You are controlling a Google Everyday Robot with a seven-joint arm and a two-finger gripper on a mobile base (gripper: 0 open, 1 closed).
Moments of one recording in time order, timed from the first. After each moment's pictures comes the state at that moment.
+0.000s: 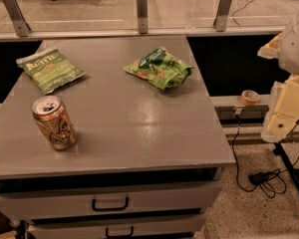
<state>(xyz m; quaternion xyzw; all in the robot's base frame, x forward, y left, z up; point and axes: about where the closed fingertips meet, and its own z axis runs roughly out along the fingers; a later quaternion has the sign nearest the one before) 0.438 -0.217 0.976 -0.60 0.78 -0.03 0.16</state>
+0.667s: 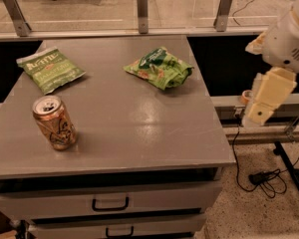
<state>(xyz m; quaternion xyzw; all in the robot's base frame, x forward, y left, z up) 0.470 -0.205 0.969 -0.59 0.78 -0.01 0.19</state>
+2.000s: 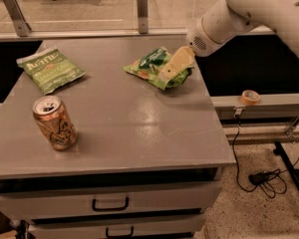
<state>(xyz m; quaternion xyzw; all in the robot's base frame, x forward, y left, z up) 0.676 -0.105 0.914 -0.45 0.83 0.07 0.34</state>
